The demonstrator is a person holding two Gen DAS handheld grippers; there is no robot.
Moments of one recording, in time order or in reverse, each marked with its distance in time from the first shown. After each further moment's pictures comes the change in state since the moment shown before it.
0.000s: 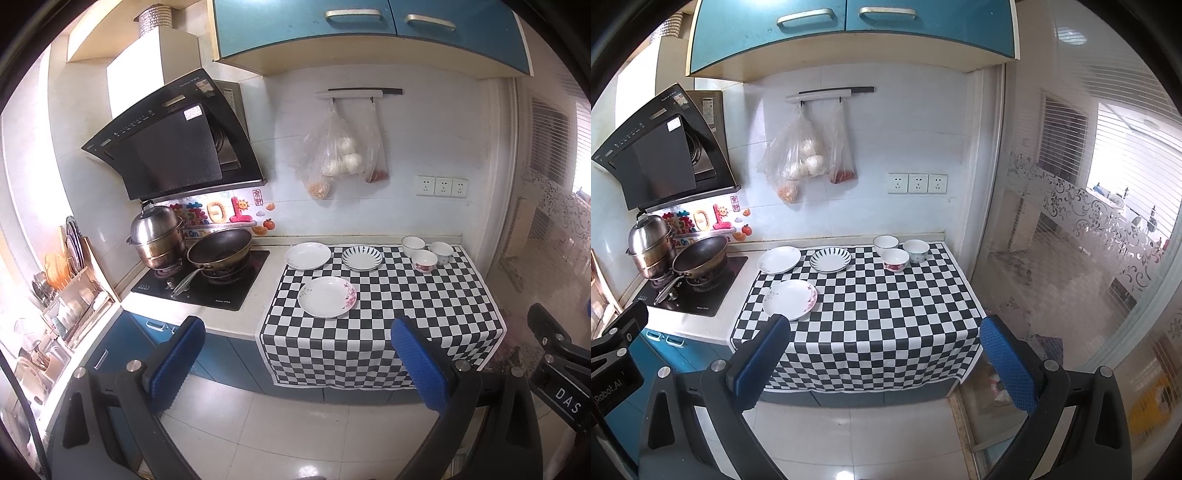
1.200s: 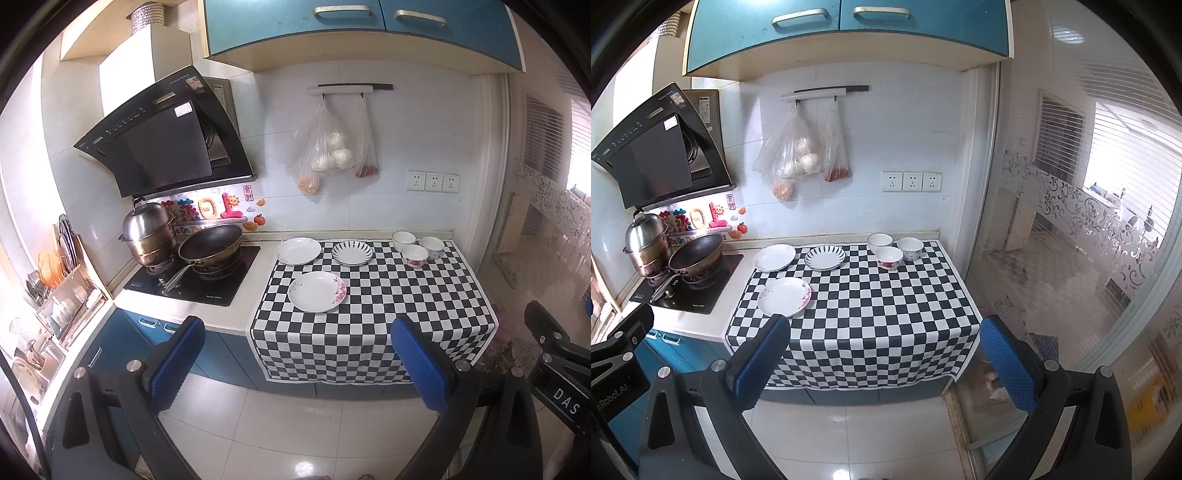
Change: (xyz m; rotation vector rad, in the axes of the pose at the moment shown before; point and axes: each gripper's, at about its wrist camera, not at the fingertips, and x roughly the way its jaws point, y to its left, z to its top) left arm -0.002 -0.012 0.000 0.005 0.017 -0.028; right arm 0.000 -0.007 -0.006 -0.001 0.001 -0.016
